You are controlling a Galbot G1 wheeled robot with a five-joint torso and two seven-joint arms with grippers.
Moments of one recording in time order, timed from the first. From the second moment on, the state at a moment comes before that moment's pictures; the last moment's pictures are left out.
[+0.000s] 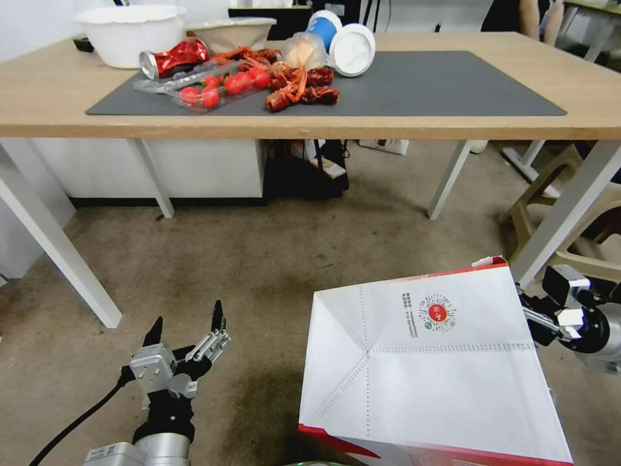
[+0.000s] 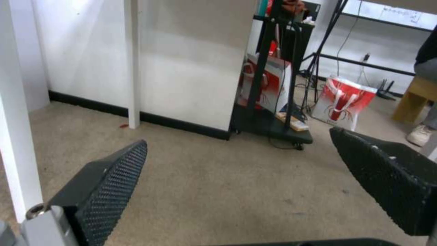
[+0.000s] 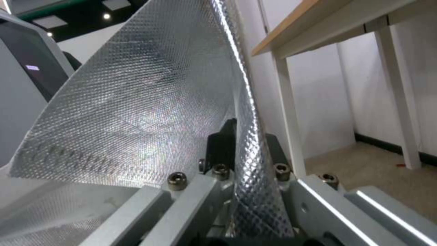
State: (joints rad) left arm 2.08 -1.61 -0.41 -2.50 -0.15 -0.06 -0.15; right arm -1.44 0.67 0.79 1.85 1.21 -0.25 -1.40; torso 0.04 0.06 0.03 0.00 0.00
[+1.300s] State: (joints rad) left arm 2.10 -1.61 -0.39 -2.50 -0.11 -0.08 -0.15; right arm -1.48 0.67 0.82 1.88 1.22 -0.23 -1.39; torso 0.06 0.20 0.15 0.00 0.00
